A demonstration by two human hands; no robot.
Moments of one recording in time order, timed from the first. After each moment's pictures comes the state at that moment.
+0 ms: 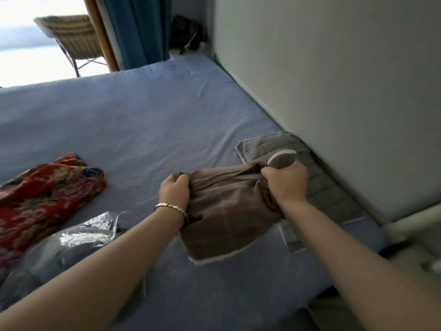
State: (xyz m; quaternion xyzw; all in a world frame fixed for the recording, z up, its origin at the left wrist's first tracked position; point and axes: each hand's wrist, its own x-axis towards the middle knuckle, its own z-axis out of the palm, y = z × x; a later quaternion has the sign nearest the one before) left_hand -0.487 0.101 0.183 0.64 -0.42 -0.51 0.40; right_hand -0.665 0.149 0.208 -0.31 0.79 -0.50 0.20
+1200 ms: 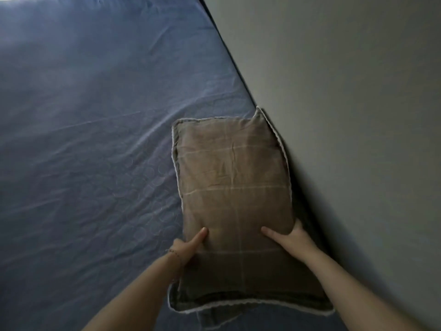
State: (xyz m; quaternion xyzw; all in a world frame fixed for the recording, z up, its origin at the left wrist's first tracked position) left_hand -0.844 0.023 -0.040 0.74 -0.25 -0.63 -0.03; right_hand -1.091 0.063 -0.030 -0.26 0.81 -0.10 0.51
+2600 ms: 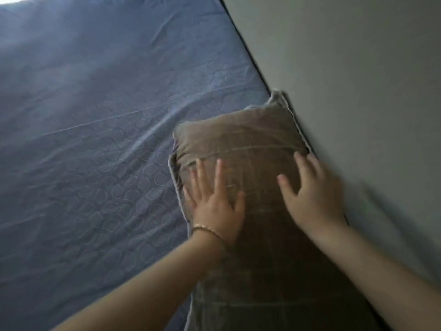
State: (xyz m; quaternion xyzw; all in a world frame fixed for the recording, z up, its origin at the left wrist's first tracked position) left_hand -0.931 -0.071 -0.057 0.69 -0.67 -0.26 0.07; right_hand -1.096 -0.061 -0.044 -0.56 0.81 -0.12 0.12
